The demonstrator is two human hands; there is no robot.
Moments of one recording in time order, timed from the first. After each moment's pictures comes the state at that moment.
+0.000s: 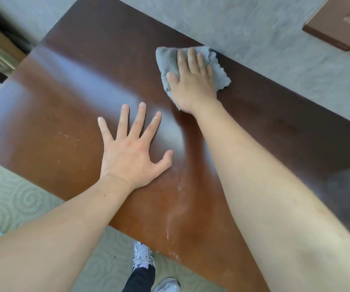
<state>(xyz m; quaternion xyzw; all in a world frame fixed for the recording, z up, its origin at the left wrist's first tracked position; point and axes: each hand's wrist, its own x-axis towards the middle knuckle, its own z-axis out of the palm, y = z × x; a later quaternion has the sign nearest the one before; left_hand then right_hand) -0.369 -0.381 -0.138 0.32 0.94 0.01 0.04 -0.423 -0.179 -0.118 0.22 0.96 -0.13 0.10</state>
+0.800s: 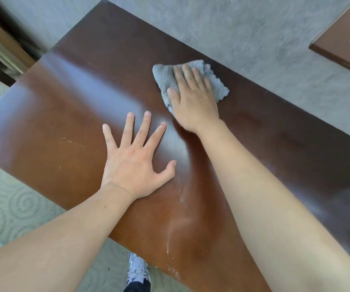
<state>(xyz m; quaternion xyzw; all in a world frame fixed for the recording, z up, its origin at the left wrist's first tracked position) -0.367 -0.380 -0.135 0.32 0.94 0.02 0.06 -0.413 -0.187 -0.125 0.15 0.98 -0.14 0.05</state>
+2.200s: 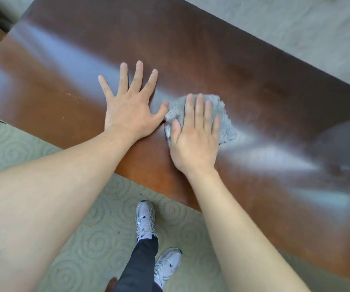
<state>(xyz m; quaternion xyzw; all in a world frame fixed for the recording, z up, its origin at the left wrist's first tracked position) -0.370 -0.384 -0.140 0.33 0.94 0.03 0.05 -0.231 -0.298 -0.134 0.35 0.93 -0.14 0.03</state>
